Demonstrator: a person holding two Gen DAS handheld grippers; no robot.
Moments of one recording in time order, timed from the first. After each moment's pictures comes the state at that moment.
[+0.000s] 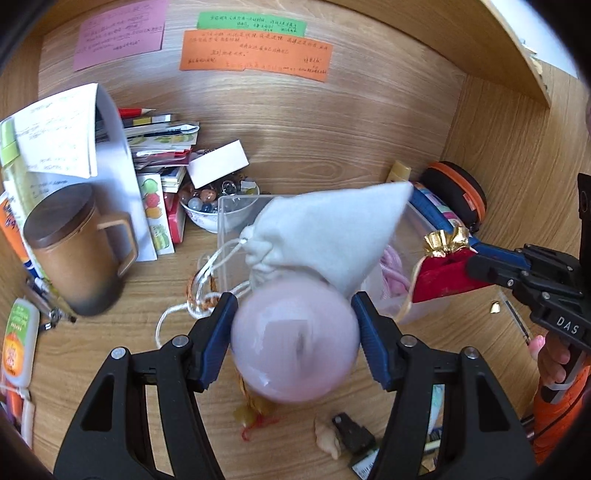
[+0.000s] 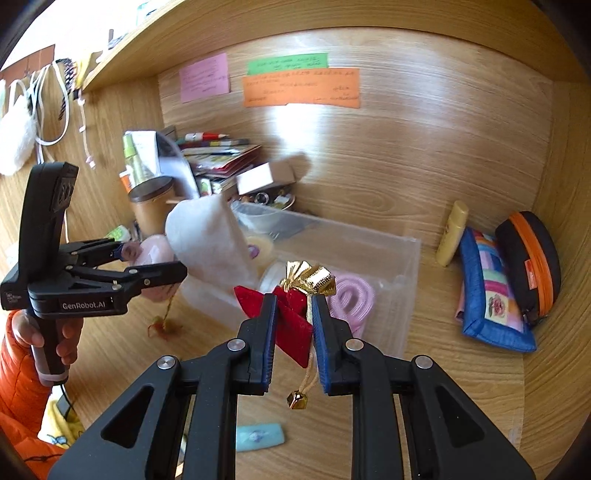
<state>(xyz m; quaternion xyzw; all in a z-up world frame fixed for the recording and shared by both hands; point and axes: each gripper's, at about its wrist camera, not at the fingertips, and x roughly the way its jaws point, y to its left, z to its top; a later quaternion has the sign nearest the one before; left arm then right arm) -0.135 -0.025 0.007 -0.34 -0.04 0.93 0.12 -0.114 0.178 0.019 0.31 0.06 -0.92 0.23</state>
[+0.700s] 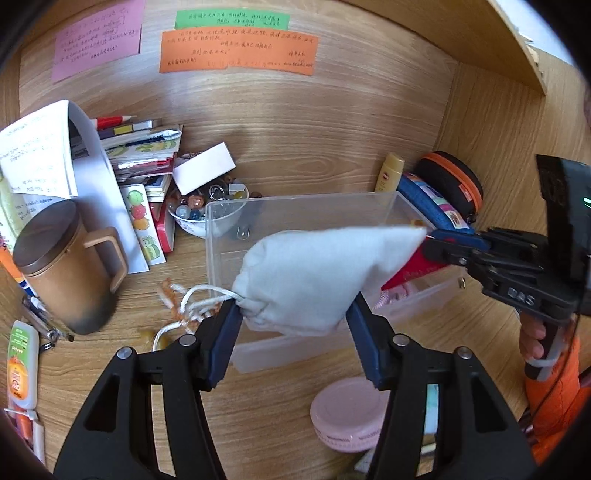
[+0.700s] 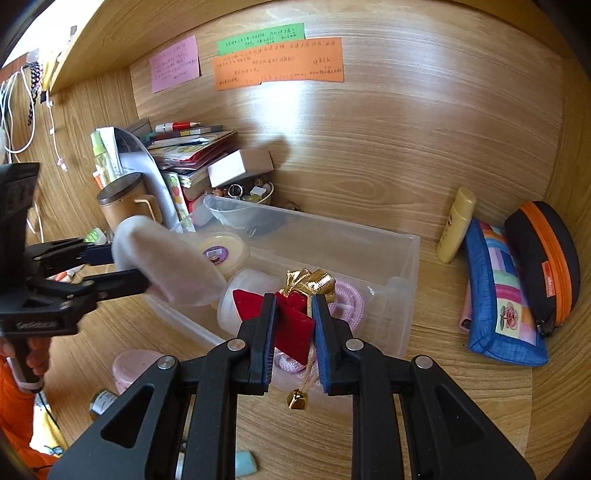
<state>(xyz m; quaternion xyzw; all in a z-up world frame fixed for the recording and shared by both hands) -0.139 -0.022 0.010 -0.35 -0.02 0.93 0.14 -0.160 0.178 0.002 0.34 0.06 -0.91 0.21</state>
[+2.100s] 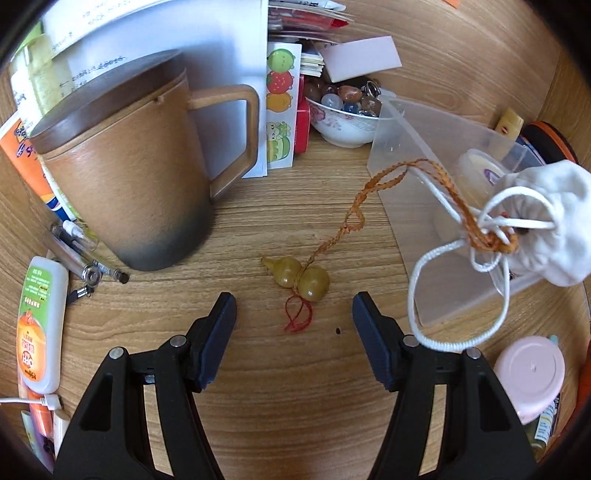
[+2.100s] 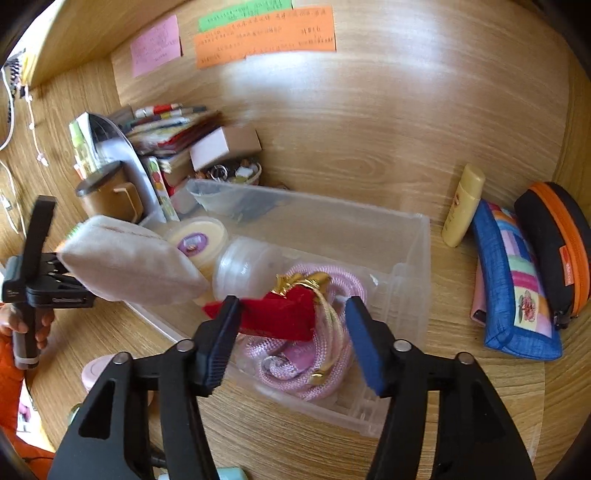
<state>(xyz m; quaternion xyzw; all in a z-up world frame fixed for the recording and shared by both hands) -0.173 -0.117 -0.077 -0.47 -0.02 0.88 0.02 -0.177 0.172 -0.020 0.36 0.05 -0.91 0.20</state>
